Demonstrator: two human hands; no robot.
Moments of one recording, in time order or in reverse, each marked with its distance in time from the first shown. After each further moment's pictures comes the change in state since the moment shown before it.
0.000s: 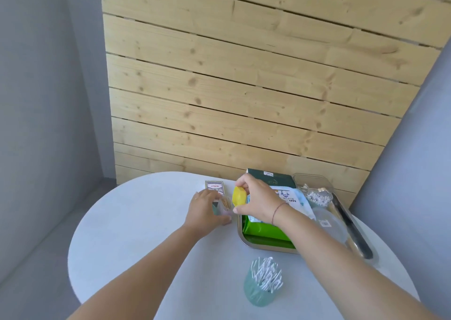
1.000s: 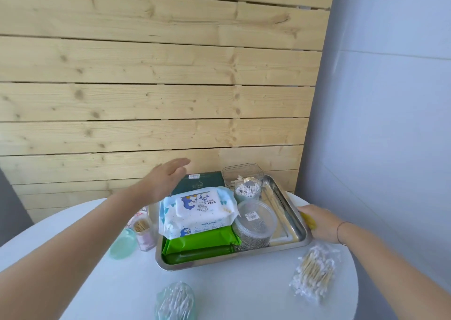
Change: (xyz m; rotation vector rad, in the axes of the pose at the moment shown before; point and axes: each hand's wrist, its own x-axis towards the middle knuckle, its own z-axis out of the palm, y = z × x) left_hand 0.075 0.148 0.009 0.250 -0.302 0.166; right_hand -0.101 0.322 -0.064 -0.122 -0.076 0.443
